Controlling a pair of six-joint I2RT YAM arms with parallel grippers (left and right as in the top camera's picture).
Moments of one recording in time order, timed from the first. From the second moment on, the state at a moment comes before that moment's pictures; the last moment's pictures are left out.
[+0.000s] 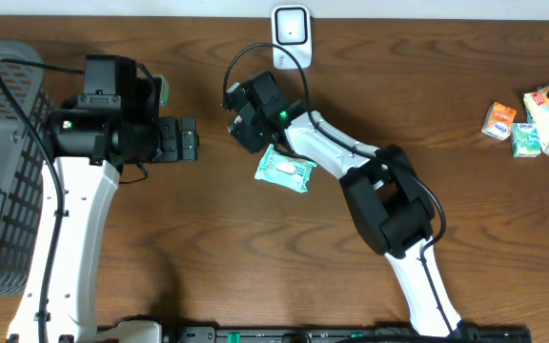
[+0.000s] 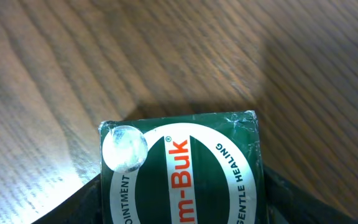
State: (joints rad) left arm -0.04 1.43 1.45 -1.16 0.16 -0.09; right arm 0.62 2.37 1.77 -0.38 -0.12 -0.19
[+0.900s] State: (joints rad) left arm -0.04 1.43 1.45 -1.16 0.16 -0.09; right arm 0.35 2.18 1.77 -0.87 -0.35 -0.15
